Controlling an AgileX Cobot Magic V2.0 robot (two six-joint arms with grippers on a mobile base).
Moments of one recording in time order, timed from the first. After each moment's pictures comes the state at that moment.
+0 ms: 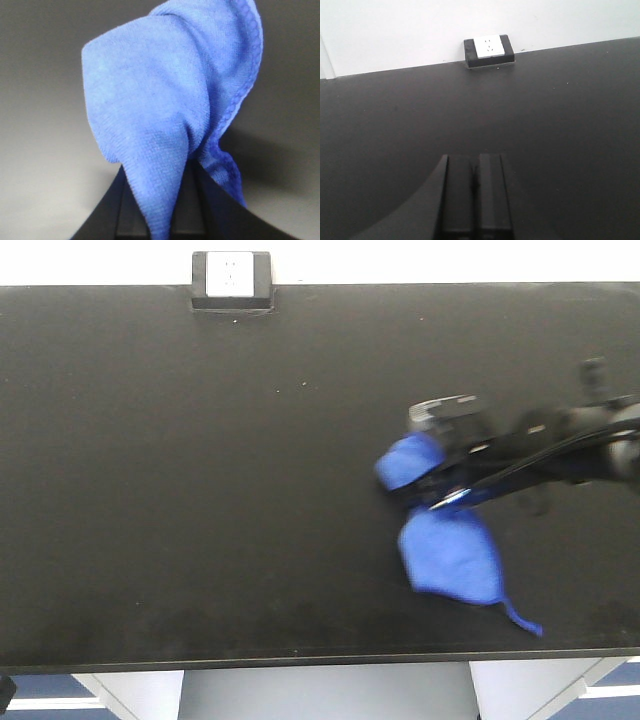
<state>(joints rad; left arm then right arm) -0.14 -0.02 0.03 0.15 0.23 -0.11 0.20 1.84 -0.93 0.51 0.33 -0.55</state>
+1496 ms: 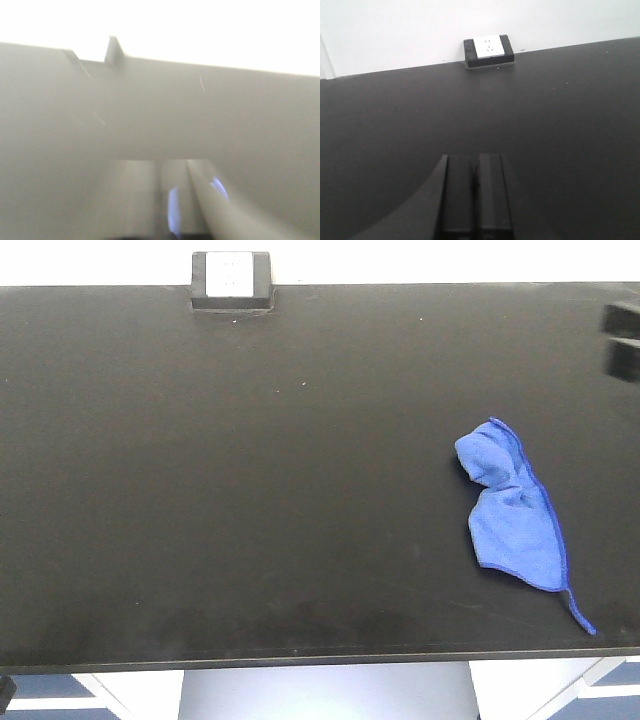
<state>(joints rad) -0.14 -0.02 0.03 0.15 0.23 -0.11 0.02 0.89 -0.92 0.50 0.57 -0.51</state>
